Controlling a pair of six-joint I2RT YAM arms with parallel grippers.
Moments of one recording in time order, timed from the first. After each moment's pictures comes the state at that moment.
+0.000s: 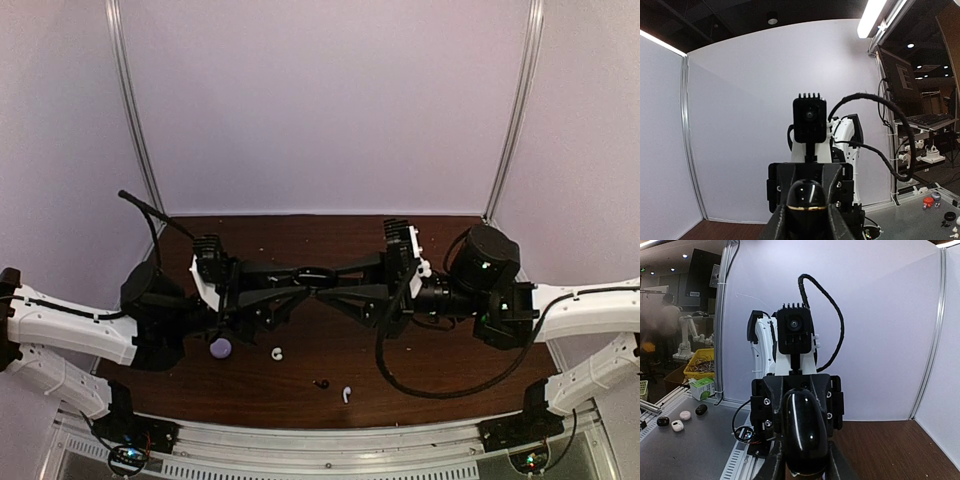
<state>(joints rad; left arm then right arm) -1.16 1.25 0.60 1.16 0.39 -0.05 1.16 1.23 0.83 0.59 -0.40 -0.05</state>
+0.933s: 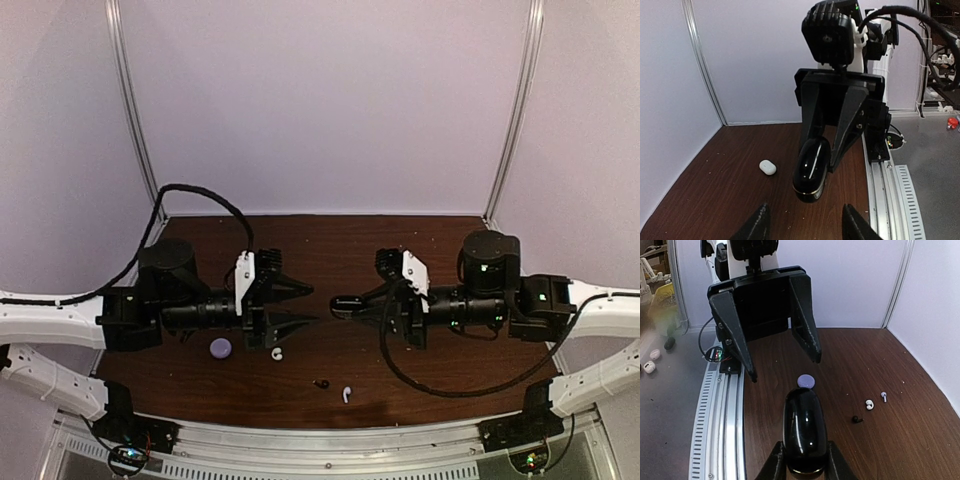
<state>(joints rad) -1.16 1.09 0.76 0.27 0.22 0.18 1.13 1.06 0.84 -0.04 -0.19 -0.16</state>
